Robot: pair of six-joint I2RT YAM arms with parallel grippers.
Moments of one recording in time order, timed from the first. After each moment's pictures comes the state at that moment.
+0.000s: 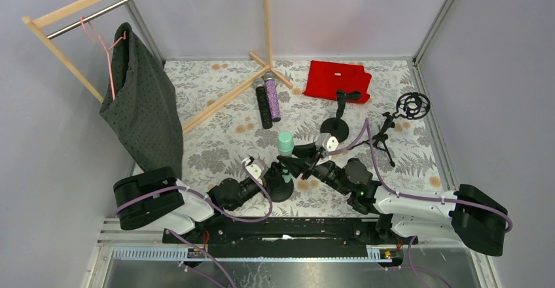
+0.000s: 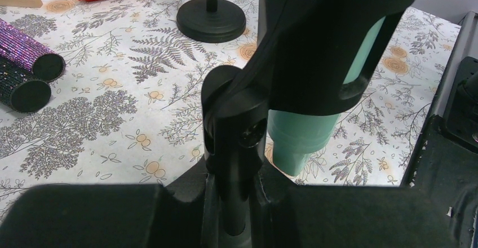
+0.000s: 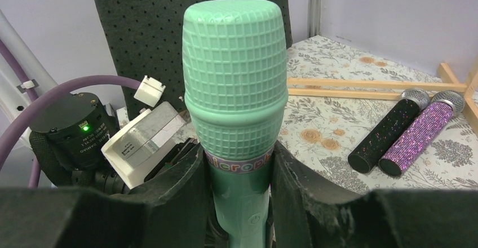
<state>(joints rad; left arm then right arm) -1.12 1.39 0.05 1.32 -0.20 -0.12 1.09 1.08 0.33 0.91 0.06 0.12</state>
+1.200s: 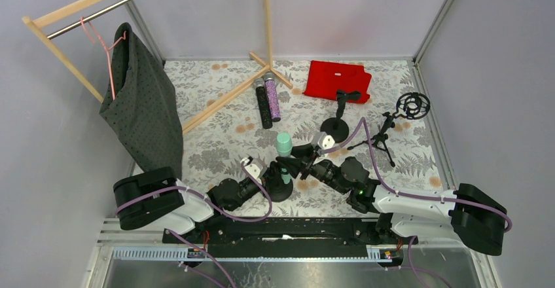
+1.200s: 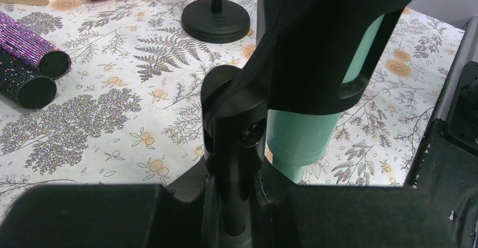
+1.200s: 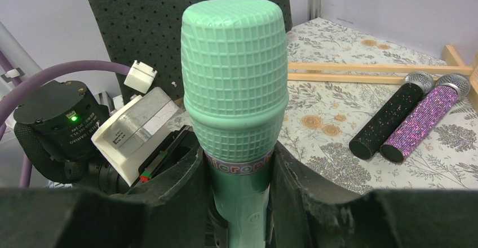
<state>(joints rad) -1.12 1.39 0.04 1.33 -0.22 -0.13 1.09 1.09 0.36 0.84 0.06 0.14</state>
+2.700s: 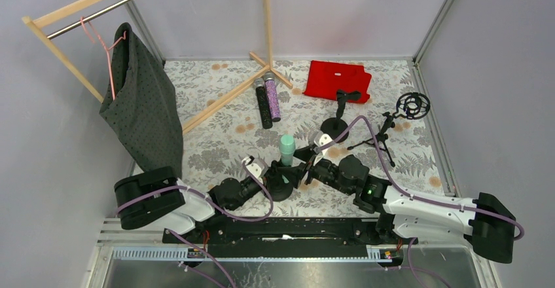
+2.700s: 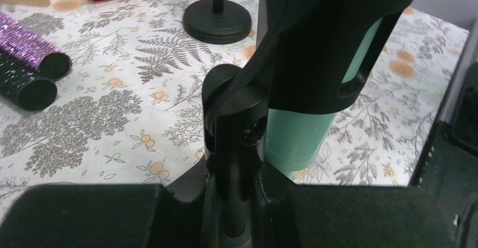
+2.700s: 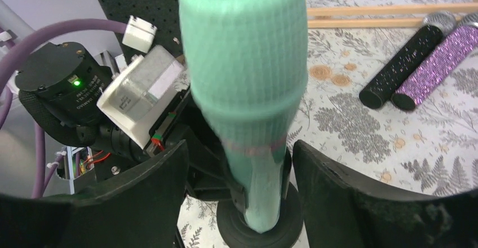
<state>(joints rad) -1.12 1.39 0.06 1.30 -0.21 -0.12 1.10 0.95 0.43 0.48 0.05 0.19</state>
